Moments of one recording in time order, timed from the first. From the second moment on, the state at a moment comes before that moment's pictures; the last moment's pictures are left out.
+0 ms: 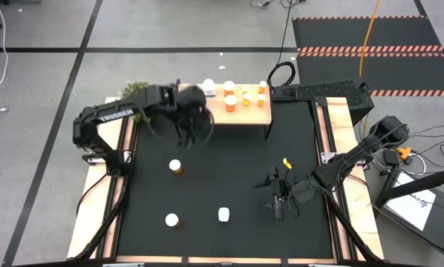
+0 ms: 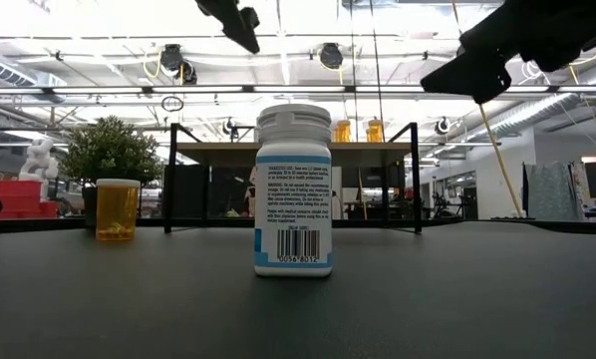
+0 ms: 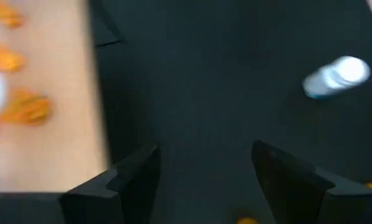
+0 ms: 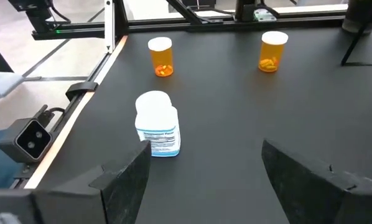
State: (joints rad) left arm 0.24 1.60 1.76 -1.17 0.23 0.43; right arm 0.56 1.28 0.49 0.36 0.45 0.29
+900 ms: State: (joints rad) left arm -0.32 1.60 1.02 -0.24 -0.02 0.09; right arm 0.56 1.87 0.71 0.75 0.37 0.40
